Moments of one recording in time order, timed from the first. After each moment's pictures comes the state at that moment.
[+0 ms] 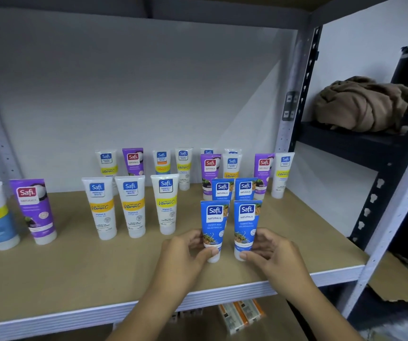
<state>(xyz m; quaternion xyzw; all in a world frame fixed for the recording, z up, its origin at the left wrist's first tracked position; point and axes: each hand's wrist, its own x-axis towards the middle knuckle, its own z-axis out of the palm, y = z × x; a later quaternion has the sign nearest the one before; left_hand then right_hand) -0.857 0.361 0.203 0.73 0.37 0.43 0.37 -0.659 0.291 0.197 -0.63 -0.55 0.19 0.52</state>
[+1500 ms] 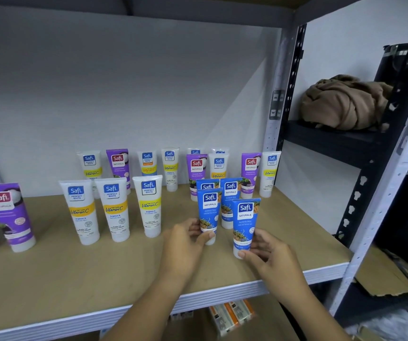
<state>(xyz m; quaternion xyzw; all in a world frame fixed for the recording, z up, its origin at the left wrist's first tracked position) -0.807 0.390 0.197 0.71 0.42 0.45 0.35 -0.637 0.286 0.183 -0.64 -0.53 0.17 0.54</state>
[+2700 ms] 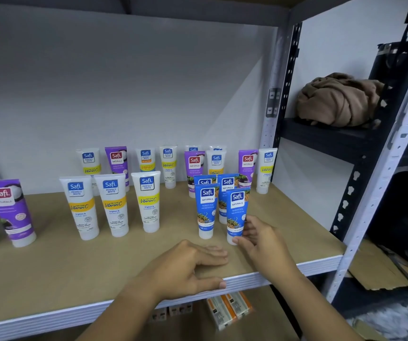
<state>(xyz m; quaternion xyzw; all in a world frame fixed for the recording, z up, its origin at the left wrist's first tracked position) -0.841 0.374 0.196 0.95 0.15 0.19 0.18 -0.635 0.304 0.193 -0.67 -0.57 0.10 0.46</state>
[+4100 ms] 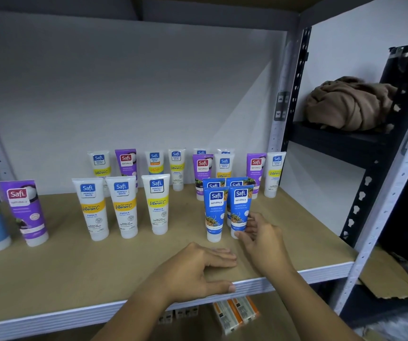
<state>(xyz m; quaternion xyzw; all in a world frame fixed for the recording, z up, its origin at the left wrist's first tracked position) -0.840 0.375 0.192 0.94 0.17 0.20 0.23 -0.648 0.324 0.199 -0.71 -0.52 0.09 0.47</state>
